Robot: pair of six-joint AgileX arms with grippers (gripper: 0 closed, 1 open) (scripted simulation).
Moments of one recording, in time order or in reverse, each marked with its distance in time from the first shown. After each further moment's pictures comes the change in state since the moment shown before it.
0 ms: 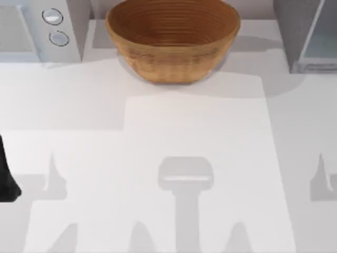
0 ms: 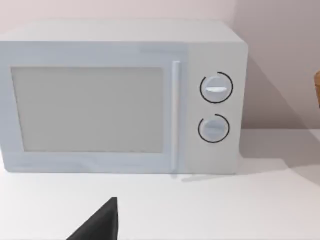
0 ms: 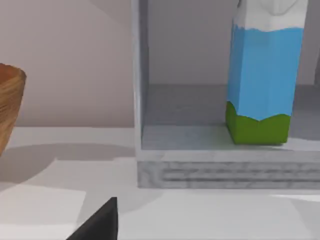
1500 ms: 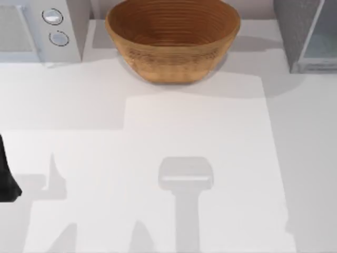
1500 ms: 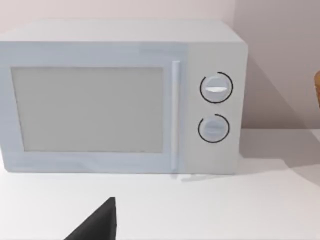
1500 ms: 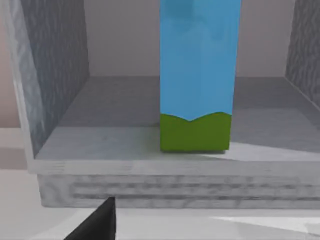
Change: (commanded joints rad) left arm 0.000 0.000 0.000 0.000 0.000 0.000; right arm -0.498 1.677 0.171 1.513 -0.480 0.016
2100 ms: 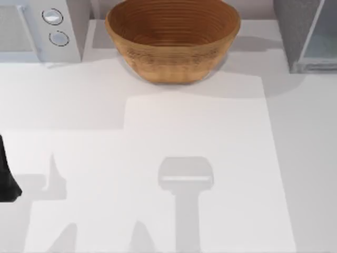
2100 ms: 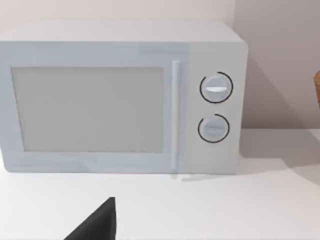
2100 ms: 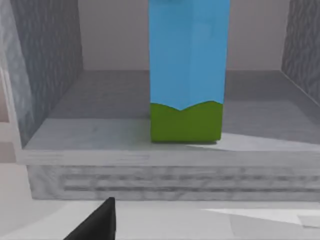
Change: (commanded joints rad) left arm 0.000 0.000 0.000 0.000 0.000 0.000; right arm -0.031 0.115 0.011 0.101 -0.031 0.002
